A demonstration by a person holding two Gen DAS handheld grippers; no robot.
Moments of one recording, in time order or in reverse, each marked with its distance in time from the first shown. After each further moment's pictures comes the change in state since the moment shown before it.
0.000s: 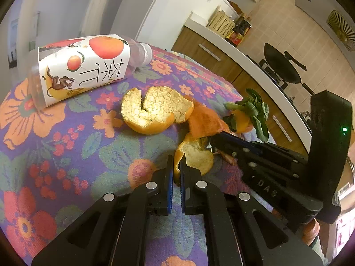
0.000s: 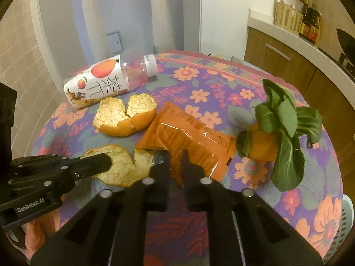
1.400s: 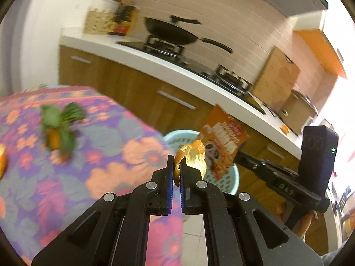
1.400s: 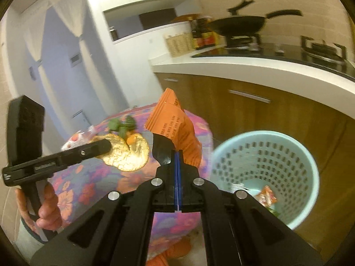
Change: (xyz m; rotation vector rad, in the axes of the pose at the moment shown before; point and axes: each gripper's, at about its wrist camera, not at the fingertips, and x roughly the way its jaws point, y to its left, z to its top) left arm 0.019 -0.261 -0.048 0.450 0.062 -0.363; right arm -0.242 -0.190 -0.172 0.462 -0.342 -0.133
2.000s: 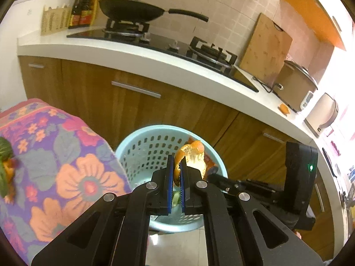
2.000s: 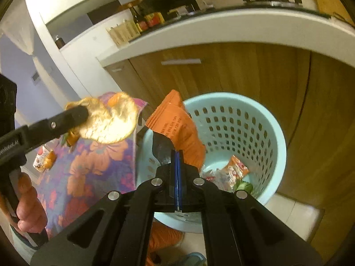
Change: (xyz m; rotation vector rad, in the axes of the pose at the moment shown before) left arm 0.116 -0.064 0.023 0.112 0.140 -0.047; right arm 0.023 -0.111 -0.029 0.231 0.116 -0.144
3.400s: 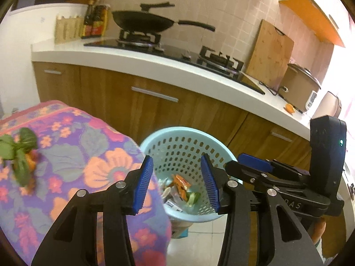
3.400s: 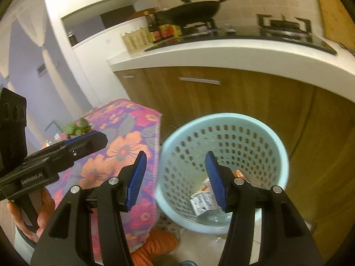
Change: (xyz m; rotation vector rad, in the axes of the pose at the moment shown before) left arm -0.047 0.023 -0.027 0.022 -0.100 0.075; right arm -0.027 0.060 0.006 -0.118 -0.087 -0.008
